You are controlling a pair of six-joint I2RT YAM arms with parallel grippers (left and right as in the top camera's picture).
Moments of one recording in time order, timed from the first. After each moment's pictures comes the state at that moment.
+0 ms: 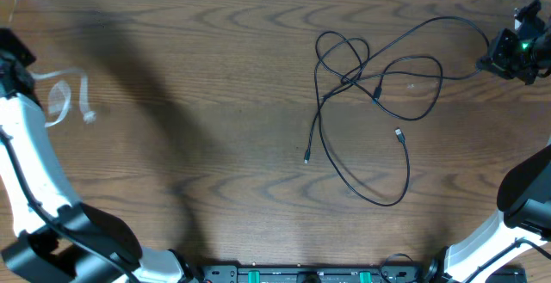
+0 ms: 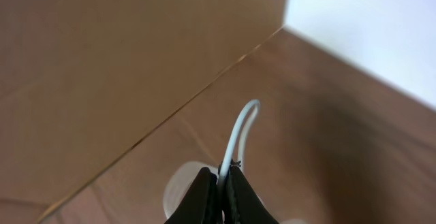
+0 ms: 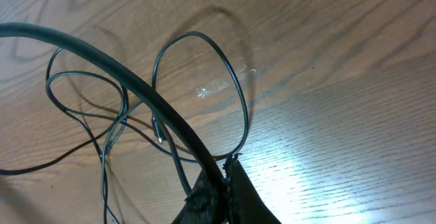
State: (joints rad) left arm 0.61 1.67 1.60 -0.50 -0.22 -0.04; right arm -0.37 1.94 1.85 -1.19 -0.37 0.12
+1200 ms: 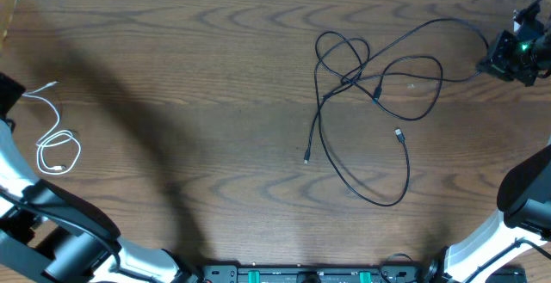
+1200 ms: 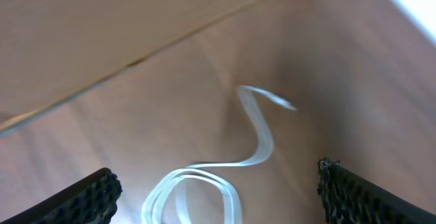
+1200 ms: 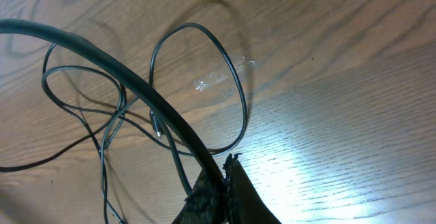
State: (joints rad) left arm 0.79 1.78 1.57 -0.60 -0.01 -0.20; right arm -0.37 1.94 1.85 -1.21 -0.37 0.12
